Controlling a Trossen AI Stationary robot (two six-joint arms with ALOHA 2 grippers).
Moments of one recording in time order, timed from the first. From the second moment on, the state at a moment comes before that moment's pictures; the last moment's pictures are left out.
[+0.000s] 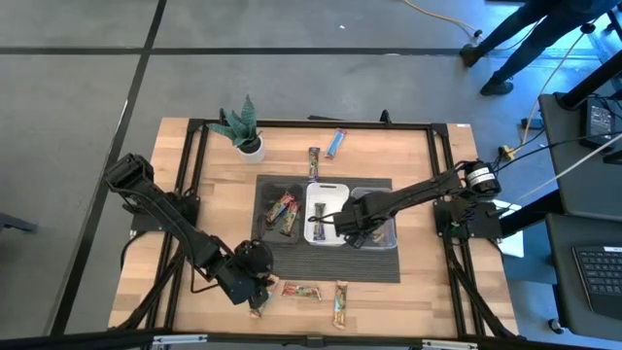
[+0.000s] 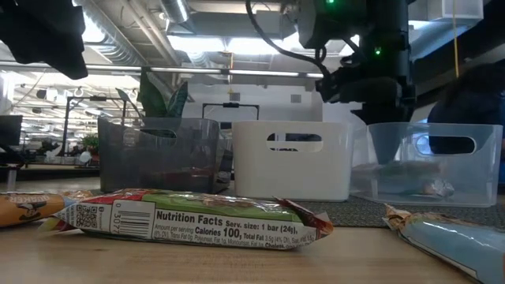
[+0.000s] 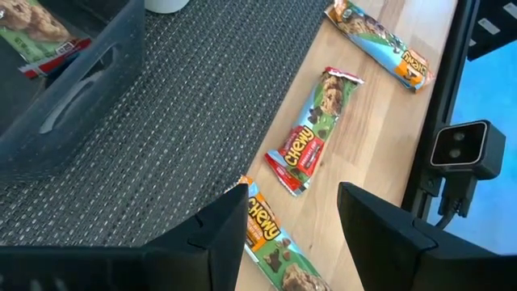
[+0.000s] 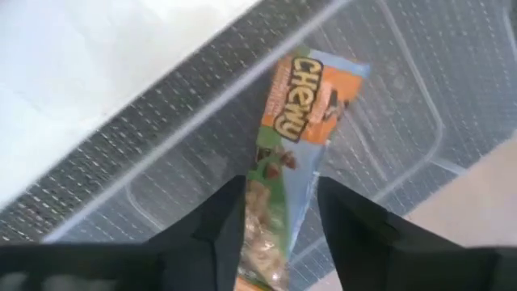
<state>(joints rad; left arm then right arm) -0.71 1.56 1.02 -0.47 -0.40 -1.17 0.19 1.82 1.25 -1.08 0.14 0.87</state>
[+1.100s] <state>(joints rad) -0.71 1.56 1.02 -0.47 -0.41 -1.15 0.51 1.48 1.34 -1.10 0.35 1.01</state>
